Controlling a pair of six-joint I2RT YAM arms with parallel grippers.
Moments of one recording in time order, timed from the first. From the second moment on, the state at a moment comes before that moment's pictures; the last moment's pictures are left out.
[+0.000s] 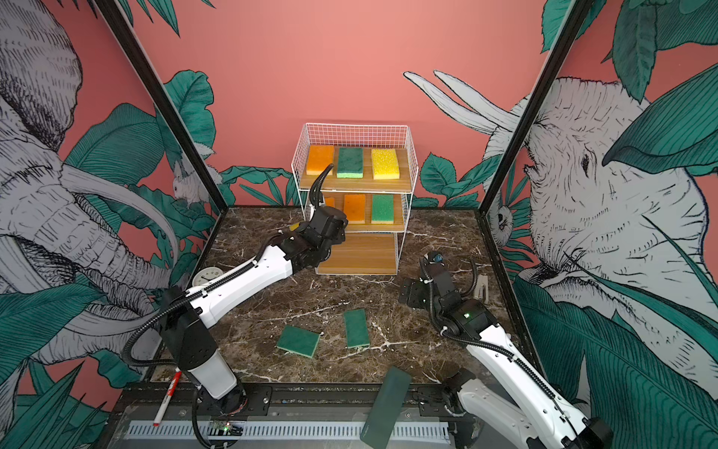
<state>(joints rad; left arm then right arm) -0.81 1.70 1.58 -0.52 -0.72 -0.54 0.54 0.87 0.85 -0.74 0.24 0.55</state>
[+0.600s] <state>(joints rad) -0.82 1.60 1.55 -0.52 -0.69 -0.56 0.54 0.86 0.85 -0.74 0.22 0.55</state>
